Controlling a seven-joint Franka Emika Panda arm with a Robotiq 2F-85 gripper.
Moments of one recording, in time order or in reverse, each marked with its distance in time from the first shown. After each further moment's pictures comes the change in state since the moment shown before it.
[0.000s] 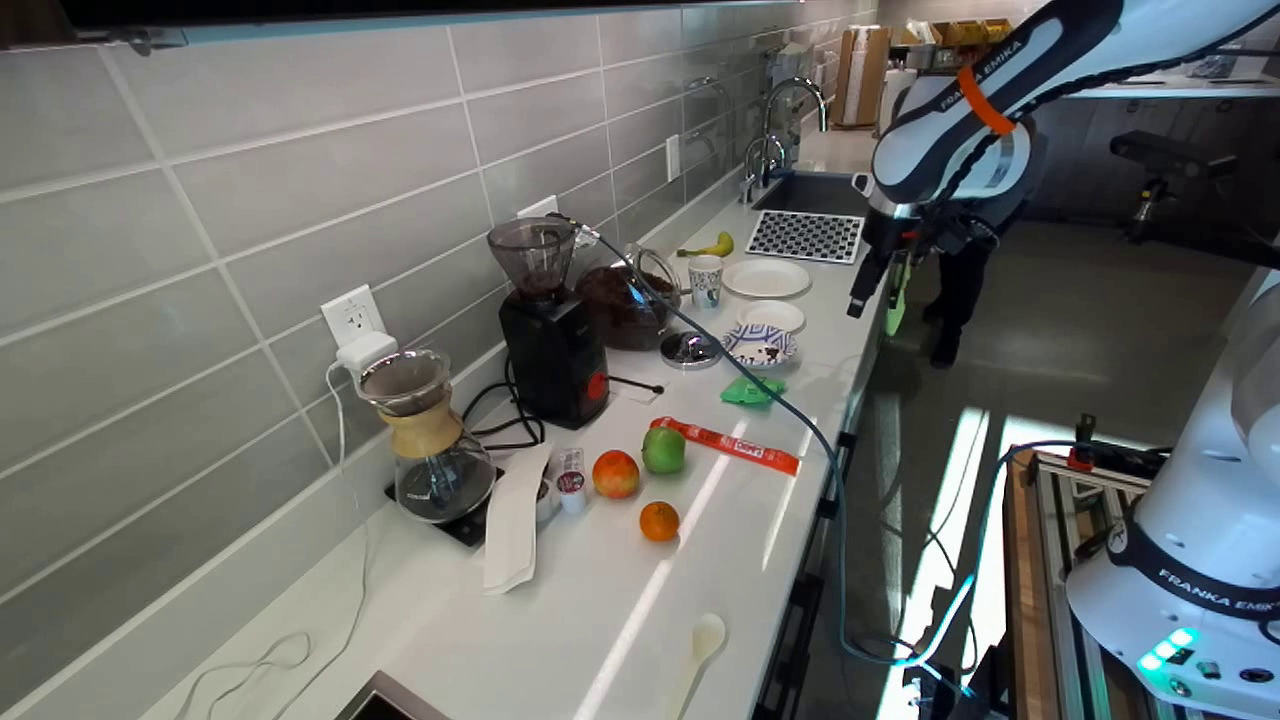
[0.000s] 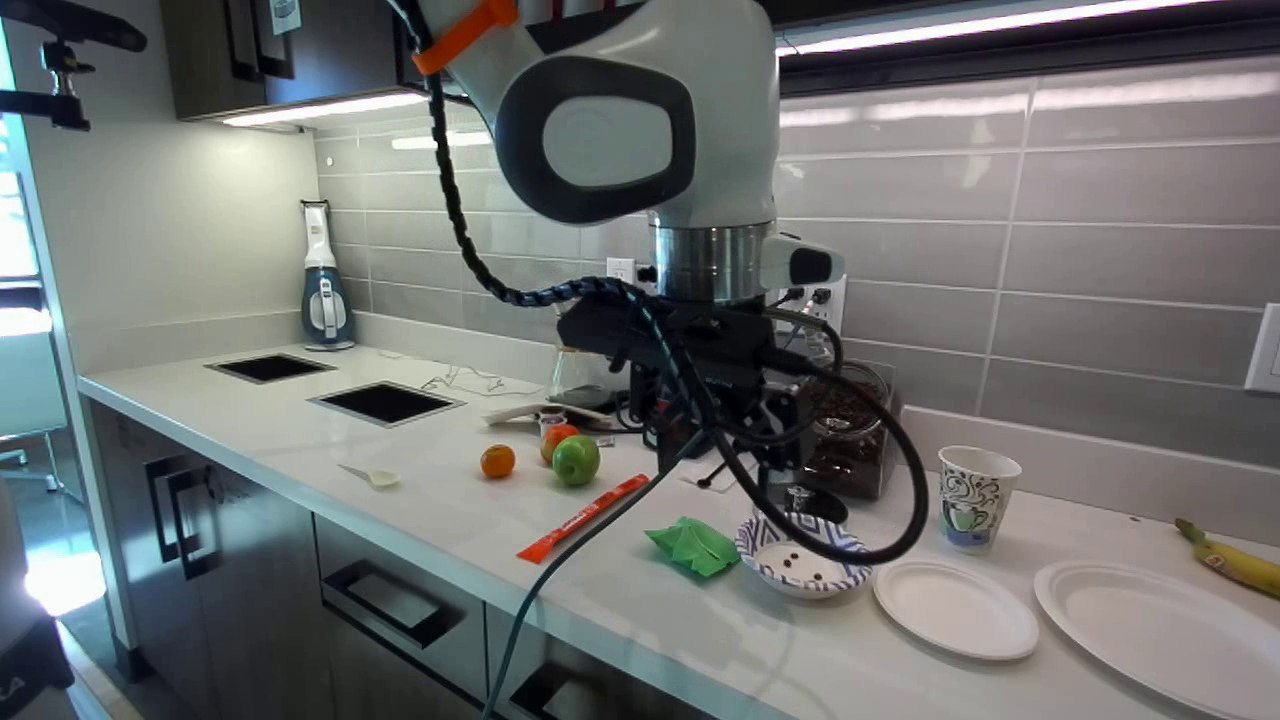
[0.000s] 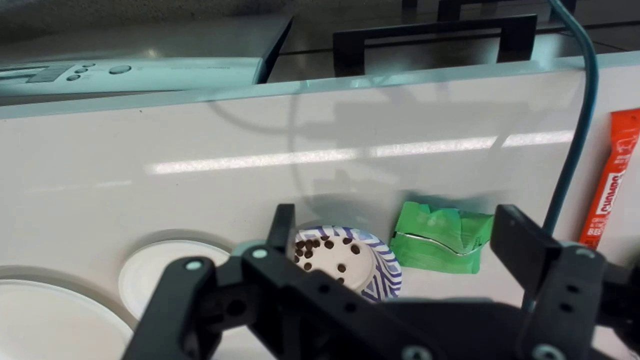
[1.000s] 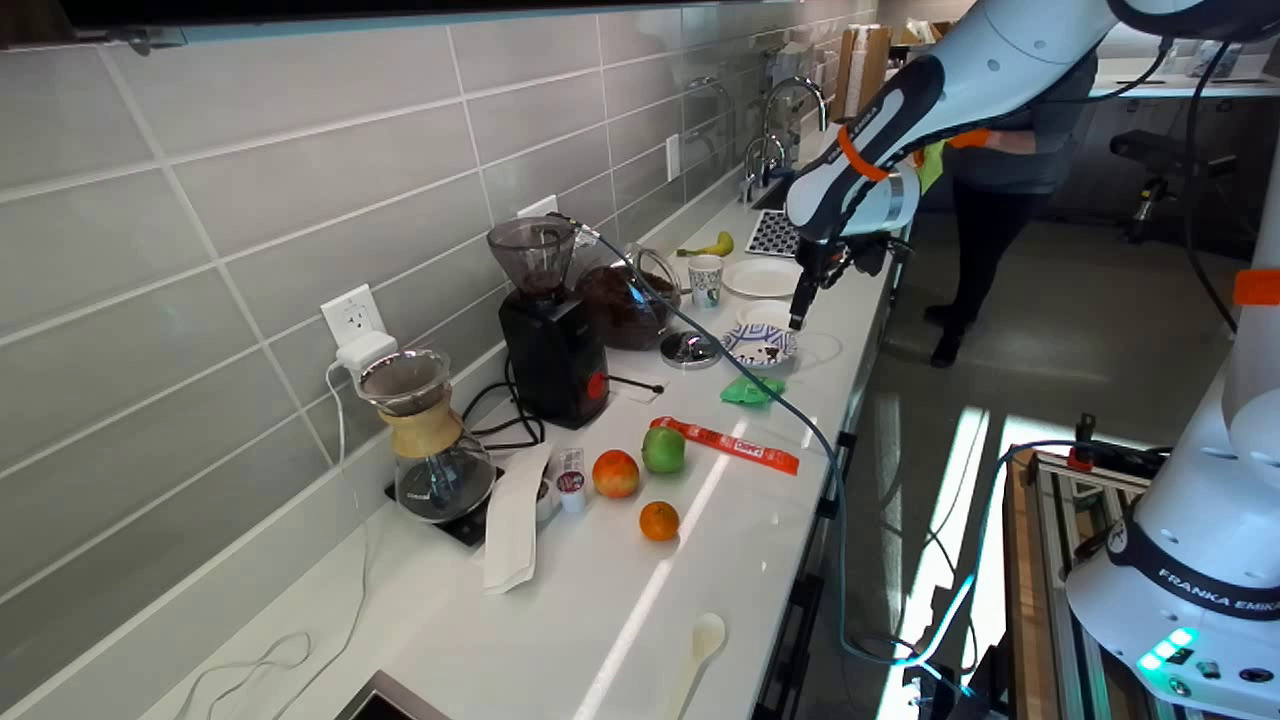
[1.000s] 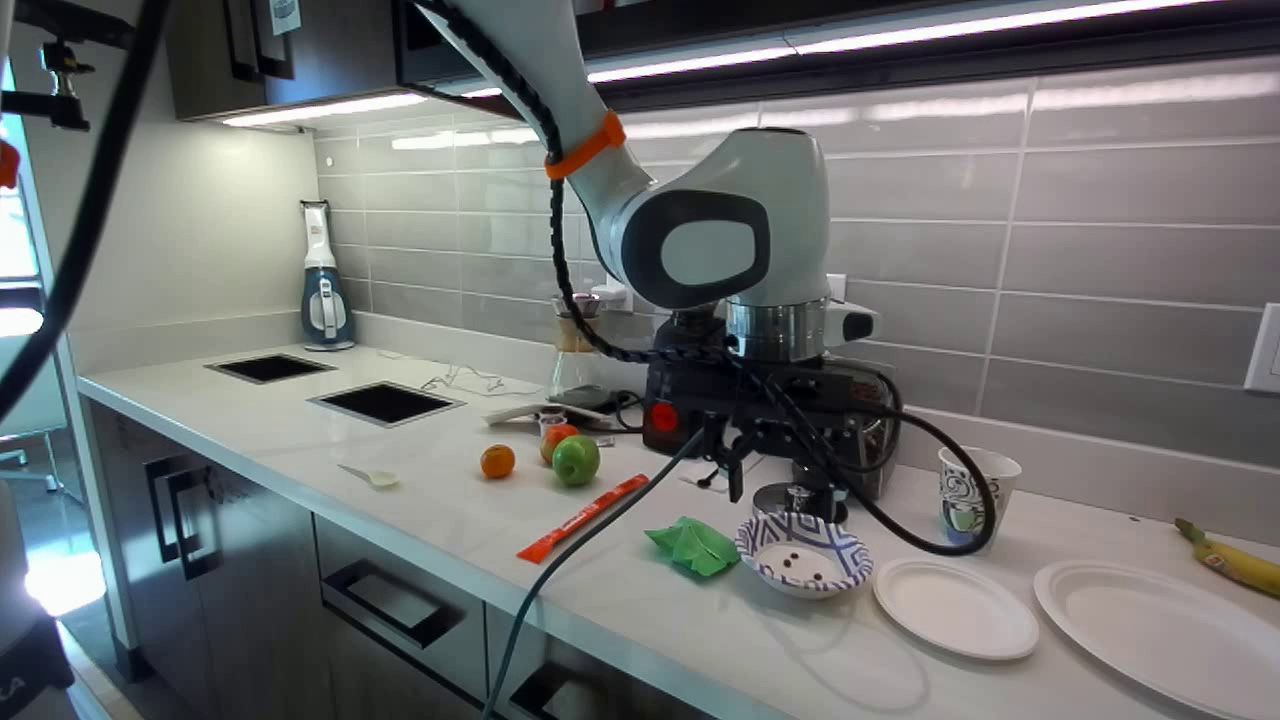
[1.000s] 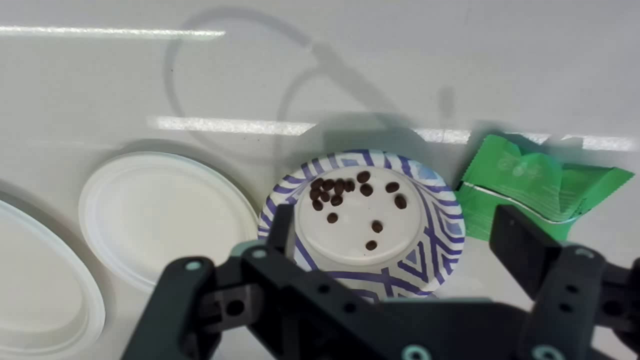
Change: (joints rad) arm -0.088 0.379 0.191 0.278 0.133 0.109 -0.109
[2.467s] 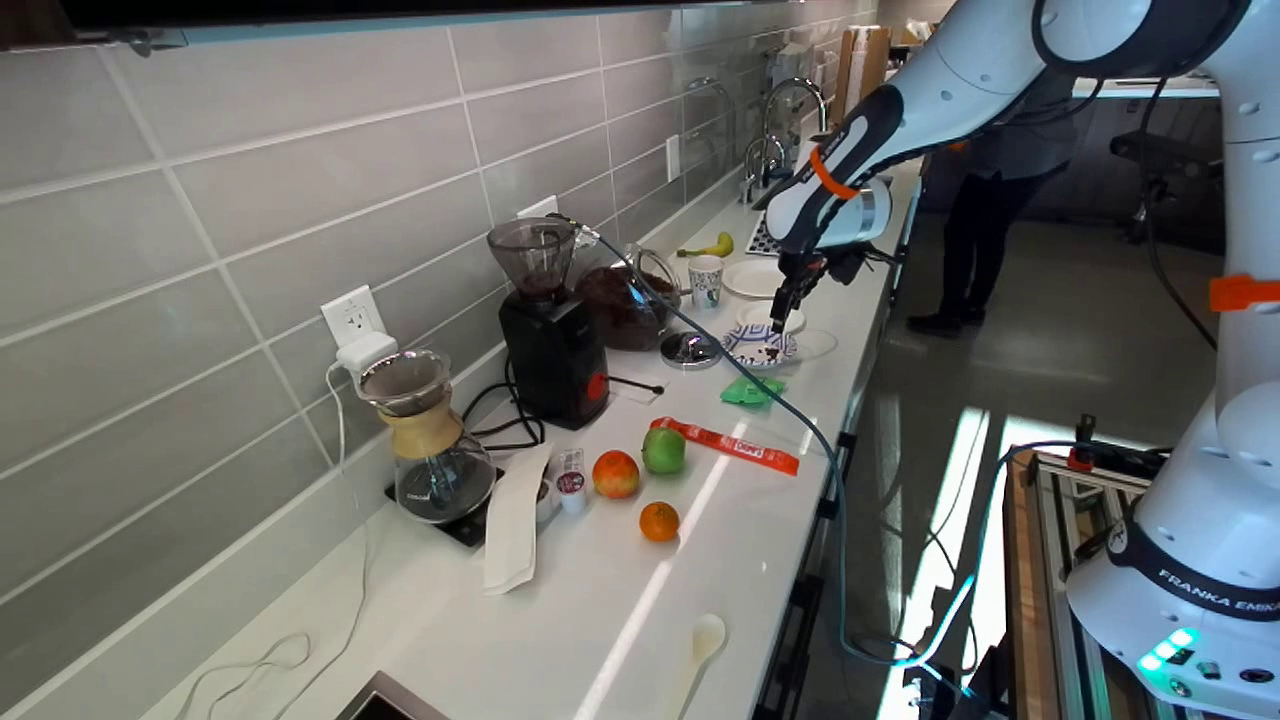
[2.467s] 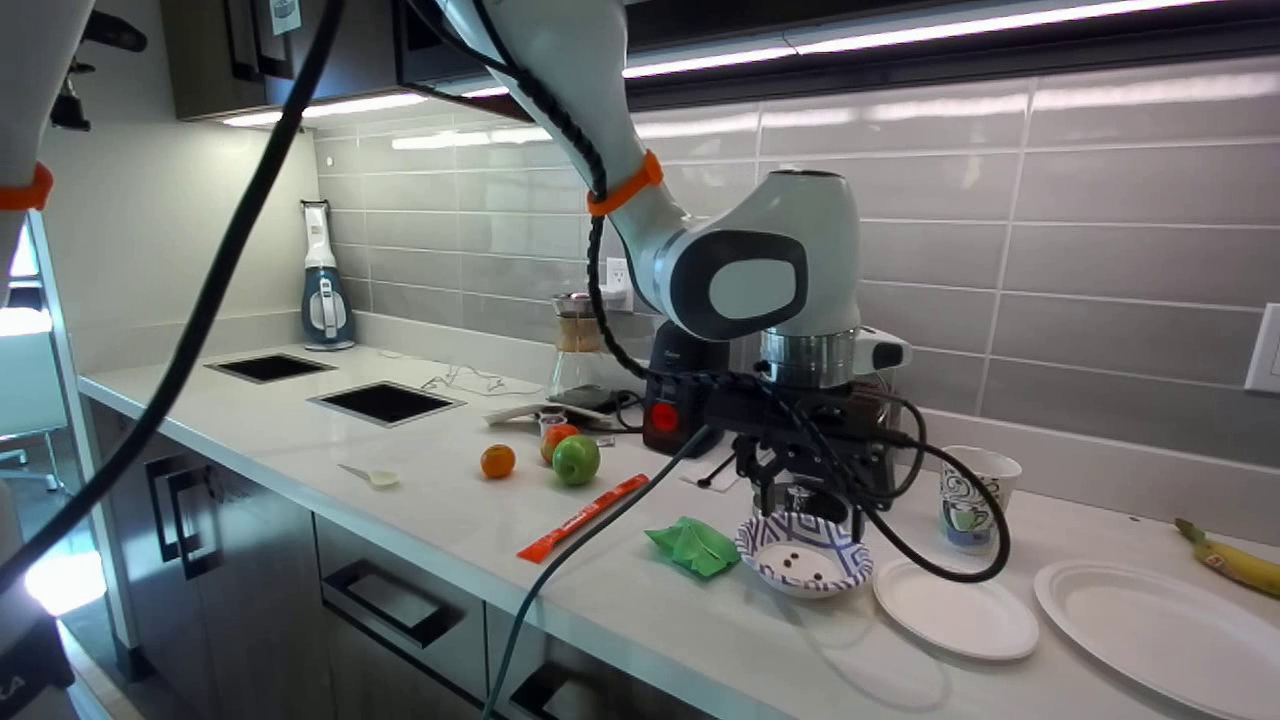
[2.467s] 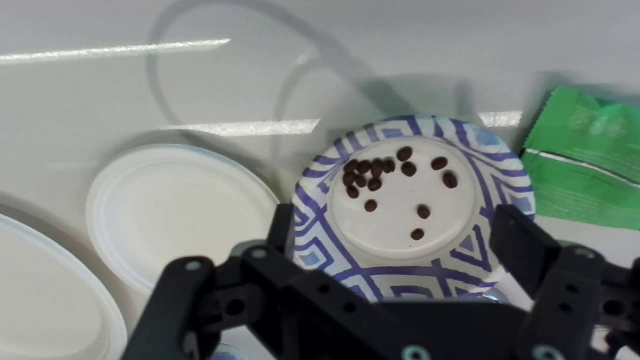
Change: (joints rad) arm -0.068 0.144 0.067 0.145 -0.010 0.001 0.111
